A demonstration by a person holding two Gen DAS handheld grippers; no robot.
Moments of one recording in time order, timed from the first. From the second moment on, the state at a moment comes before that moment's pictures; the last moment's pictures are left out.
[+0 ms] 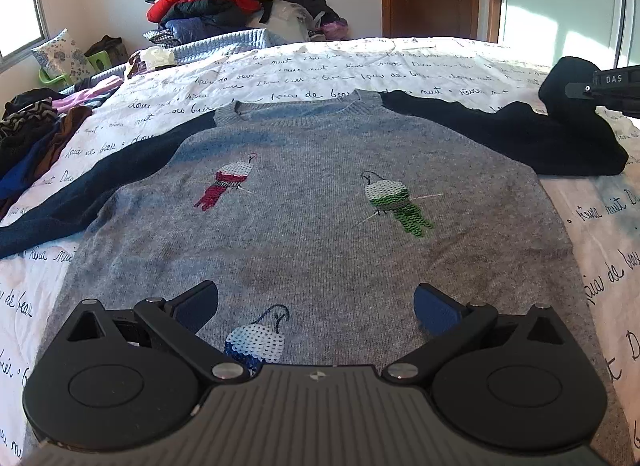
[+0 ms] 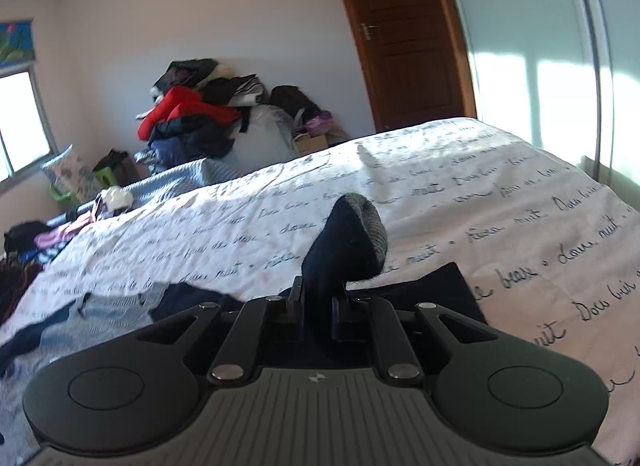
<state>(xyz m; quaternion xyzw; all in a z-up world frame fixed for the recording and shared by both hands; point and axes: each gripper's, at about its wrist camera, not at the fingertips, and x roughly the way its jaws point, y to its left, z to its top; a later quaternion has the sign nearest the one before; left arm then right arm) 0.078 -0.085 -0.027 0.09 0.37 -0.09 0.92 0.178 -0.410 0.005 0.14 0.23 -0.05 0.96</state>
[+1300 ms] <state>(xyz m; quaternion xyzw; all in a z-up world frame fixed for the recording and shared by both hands) 0.240 -0.118 -0.028 -0.30 0.50 -0.26 0.77 0.152 -0.225 -0.039 -0.26 0.20 0.07 0.94</state>
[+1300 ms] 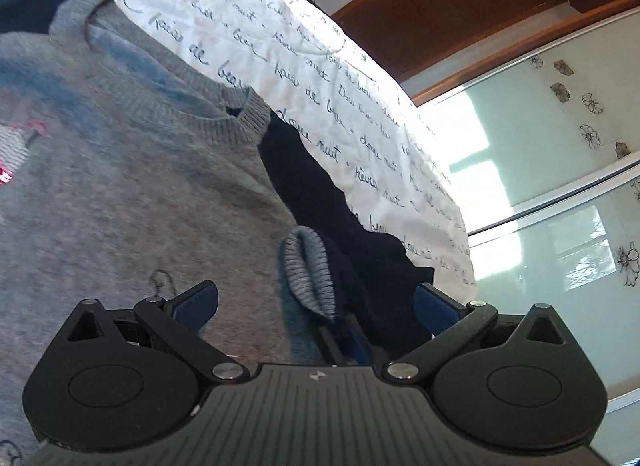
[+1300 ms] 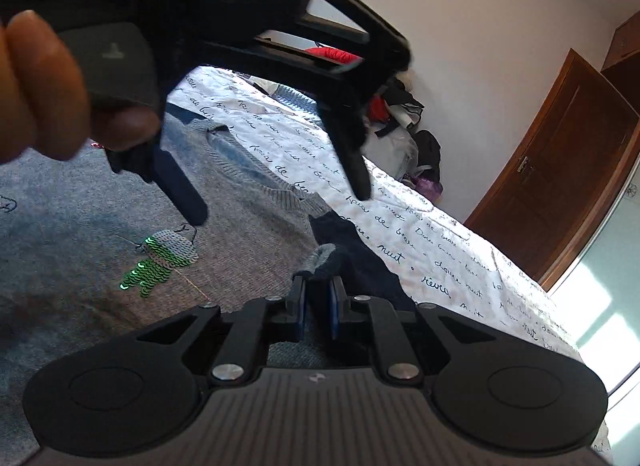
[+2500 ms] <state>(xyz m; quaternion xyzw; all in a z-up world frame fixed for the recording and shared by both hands) 0.235 -0.088 0.002 -0.12 0.39 -0.23 0.88 0.167 -0.205 -0.005 -0.14 0.20 0.18 0.95</state>
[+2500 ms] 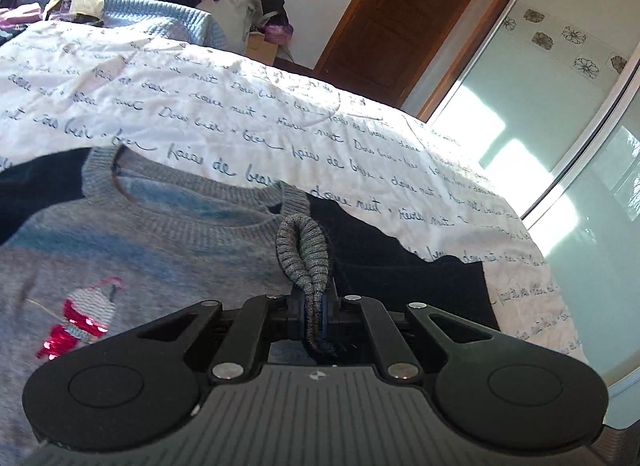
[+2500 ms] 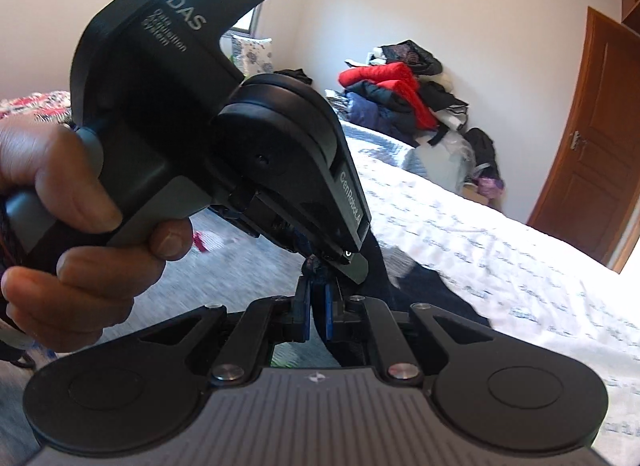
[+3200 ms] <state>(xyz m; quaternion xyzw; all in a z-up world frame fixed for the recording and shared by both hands) 0.241 0.001 0.004 0.03 0.36 -0.14 0.92 0.209 -0.110 -0.001 -0.08 0.23 0.27 0.93</state>
